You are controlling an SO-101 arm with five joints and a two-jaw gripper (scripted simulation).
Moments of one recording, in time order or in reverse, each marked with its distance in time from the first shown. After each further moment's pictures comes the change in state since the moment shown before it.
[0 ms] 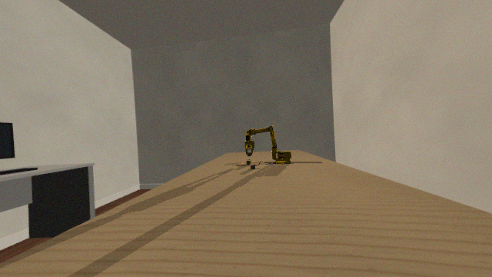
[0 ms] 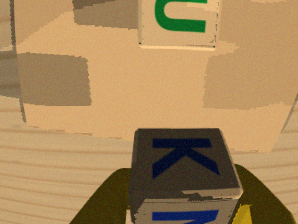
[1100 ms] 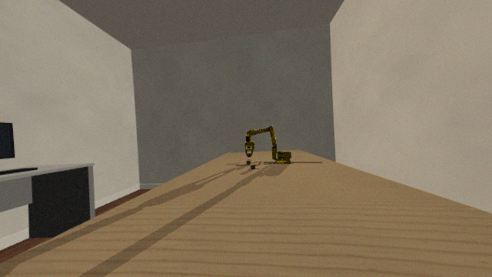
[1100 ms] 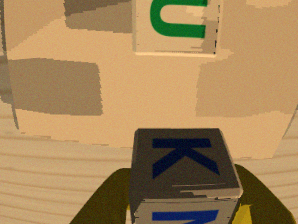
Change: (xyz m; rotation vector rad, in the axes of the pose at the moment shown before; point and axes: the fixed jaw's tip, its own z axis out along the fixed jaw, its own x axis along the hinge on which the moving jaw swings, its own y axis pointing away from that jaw) arm 0.000 -0.001 0.006 0.008 0.002 -0.002
